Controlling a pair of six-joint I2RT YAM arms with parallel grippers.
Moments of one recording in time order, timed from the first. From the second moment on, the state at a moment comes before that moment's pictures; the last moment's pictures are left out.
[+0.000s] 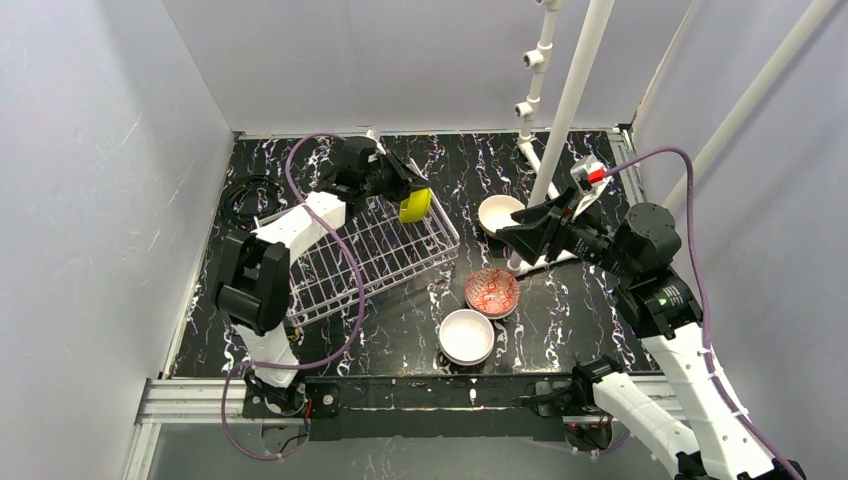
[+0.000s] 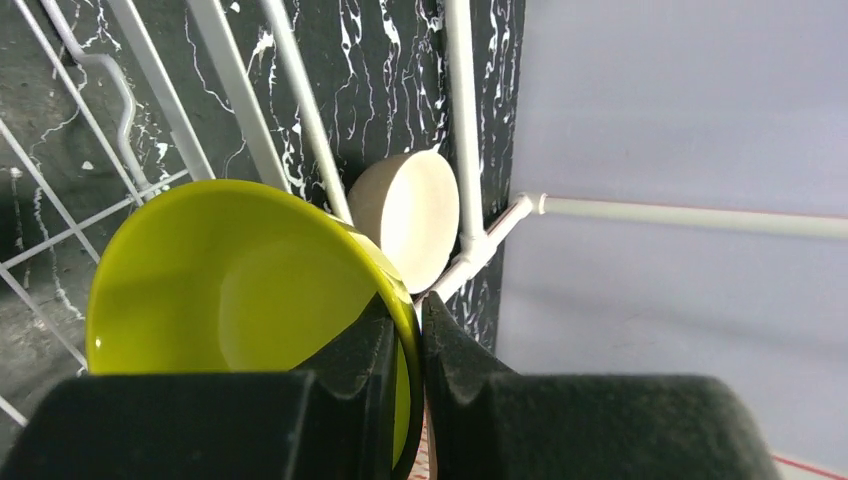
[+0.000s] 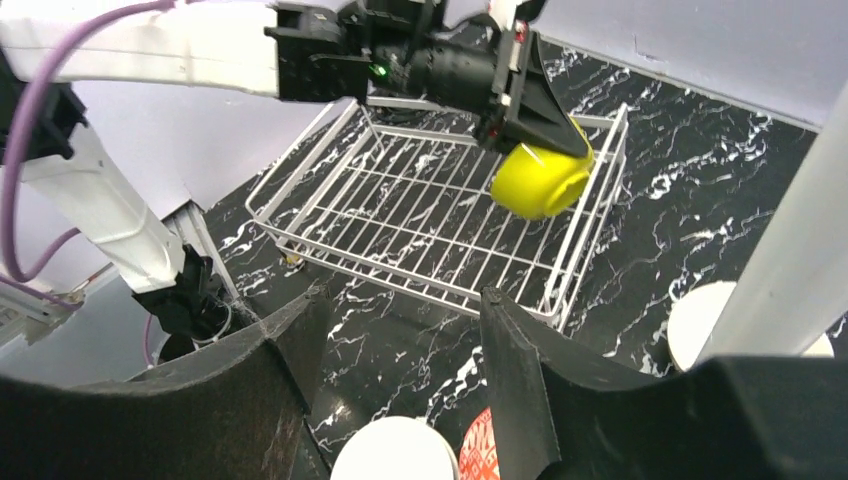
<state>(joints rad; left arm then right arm) -0.41 1.75 1.30 -0.04 0.36 -1.00 0.40 0.72 0.97 -0.29 -0.58 0.29</state>
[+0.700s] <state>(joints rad) -0.36 1.79 1.00 0.52 0.24 -1.36 0.40 0.72 0.97 -0.26 -0.61 0.30</state>
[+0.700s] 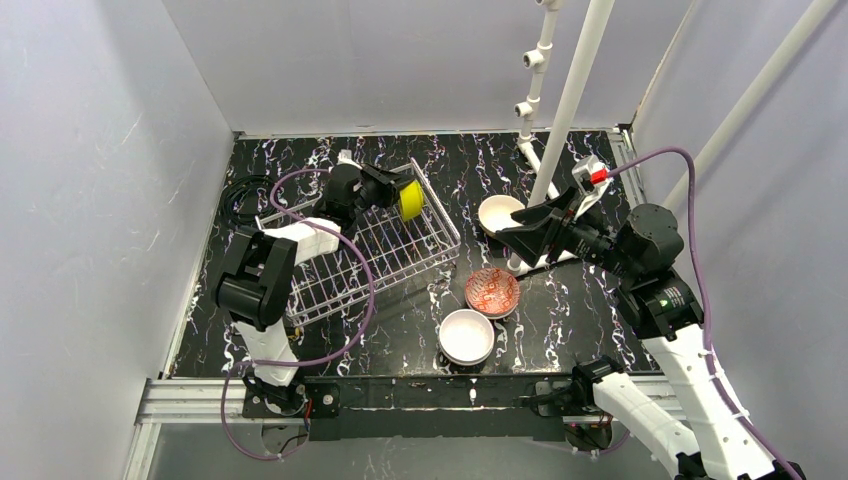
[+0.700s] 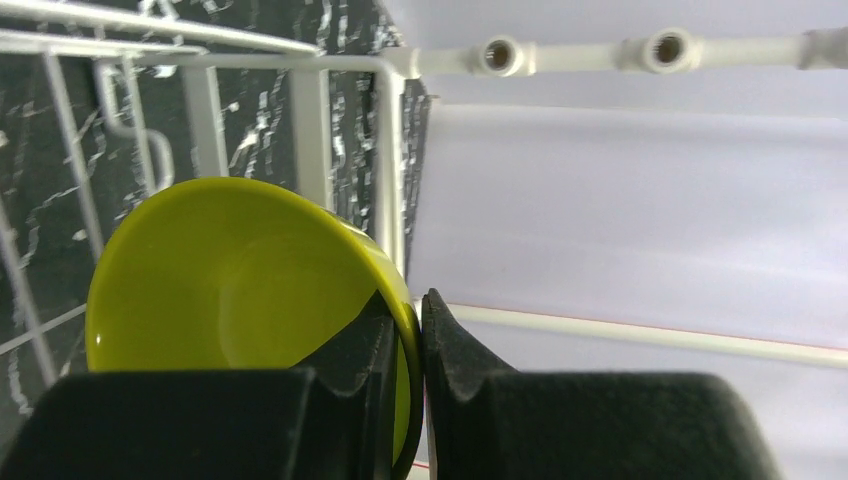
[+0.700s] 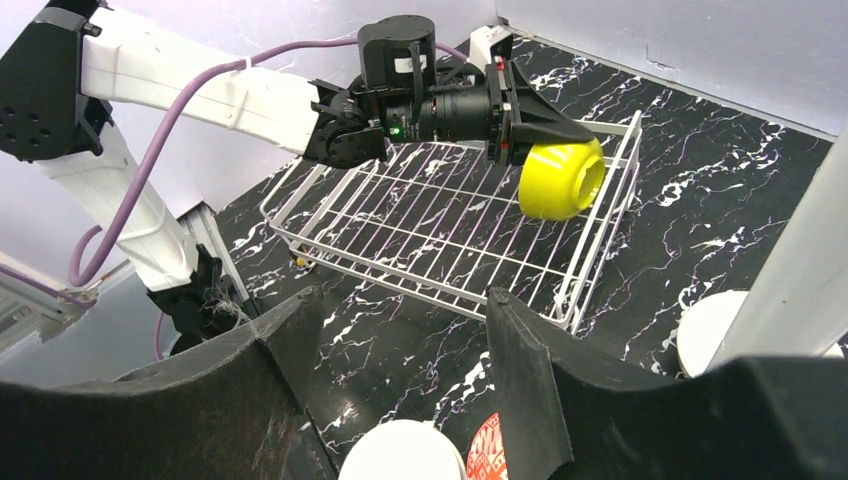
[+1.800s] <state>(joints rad) -0.35 2.01 0.85 1.19 0.14 -1.62 0.40 0.72 0.95 -0.22 -0.57 0.42</state>
